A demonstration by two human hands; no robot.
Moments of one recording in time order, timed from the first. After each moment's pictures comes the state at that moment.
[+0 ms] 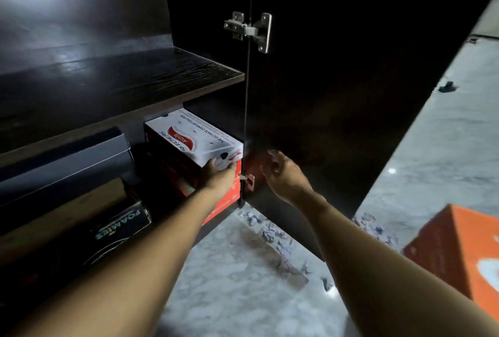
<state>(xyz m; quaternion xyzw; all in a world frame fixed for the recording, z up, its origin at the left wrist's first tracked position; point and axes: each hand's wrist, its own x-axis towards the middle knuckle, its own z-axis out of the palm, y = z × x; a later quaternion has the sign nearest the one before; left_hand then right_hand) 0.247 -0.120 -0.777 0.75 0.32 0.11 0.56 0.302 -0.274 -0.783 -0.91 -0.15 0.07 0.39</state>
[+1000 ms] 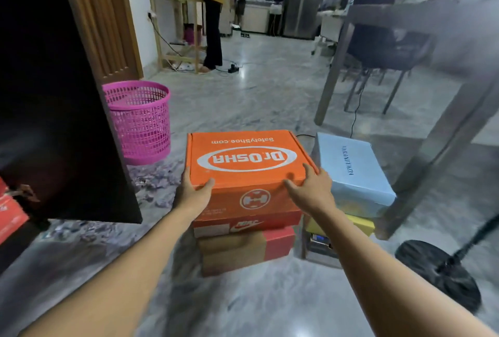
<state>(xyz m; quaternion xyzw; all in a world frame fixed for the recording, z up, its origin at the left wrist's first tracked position) 0.112 -0.507 -0.807 0.82 0.02 -0.08 0.57 0.017 -0.739 -0.785 -0.90 0.31 -0.12 0.29</state>
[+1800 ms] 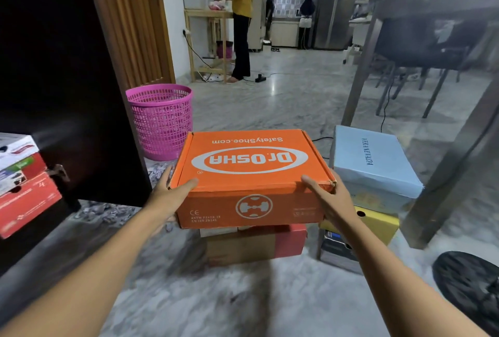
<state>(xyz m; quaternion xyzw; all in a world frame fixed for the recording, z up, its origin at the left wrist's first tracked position) 0.075 -0.455 -0.843 0.79 0.06 -0.06 0.61 -0.023 -0.778 -0.856 -0.72 0.16 -0.19 0.65</state>
